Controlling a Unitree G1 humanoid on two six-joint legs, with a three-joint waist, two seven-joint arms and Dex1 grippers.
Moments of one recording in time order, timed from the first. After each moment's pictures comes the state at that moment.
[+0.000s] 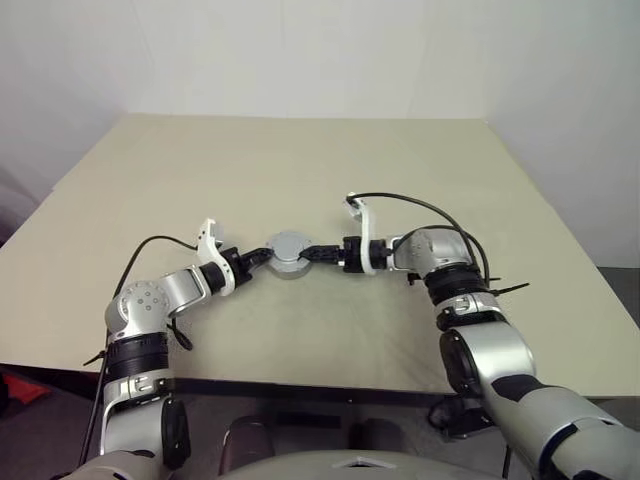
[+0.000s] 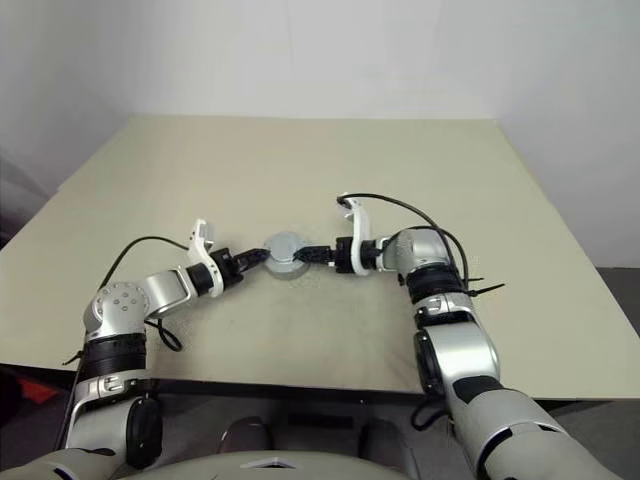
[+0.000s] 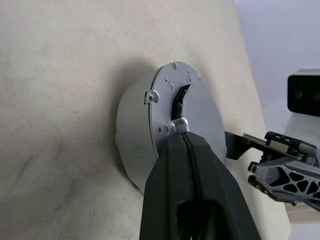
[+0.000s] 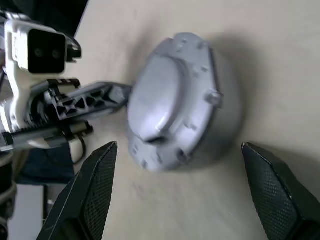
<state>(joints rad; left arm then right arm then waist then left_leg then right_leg) -0.42 0.22 0.40 0.15 -0.88 1.21 -0.24 -0.86 -0.12 -0.04 0.72 0.34 1.05 0.84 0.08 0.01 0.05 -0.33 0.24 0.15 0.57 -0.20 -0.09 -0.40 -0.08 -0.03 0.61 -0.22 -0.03</state>
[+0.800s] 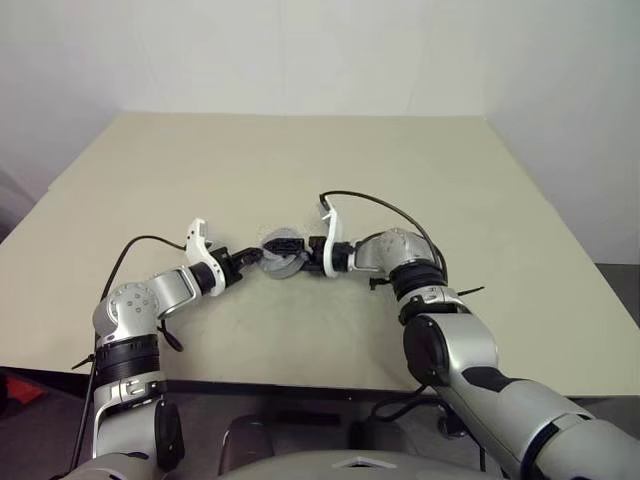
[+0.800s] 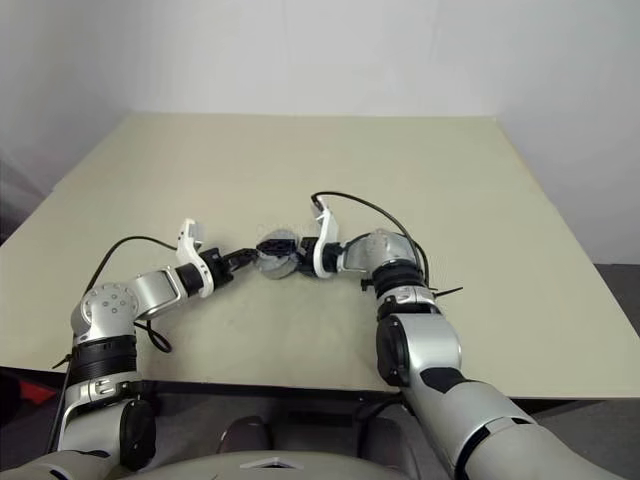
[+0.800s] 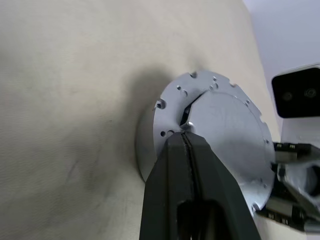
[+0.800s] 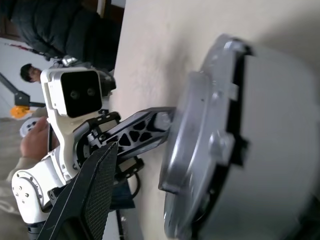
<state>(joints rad) -0.41 0.25 0.42 0.13 -0.88 1.21 -0.23 -0.95 0.07 -0.28 0.90 0.42 1.10 0.64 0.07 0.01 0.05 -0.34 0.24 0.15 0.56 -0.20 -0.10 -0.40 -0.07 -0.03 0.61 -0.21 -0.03</state>
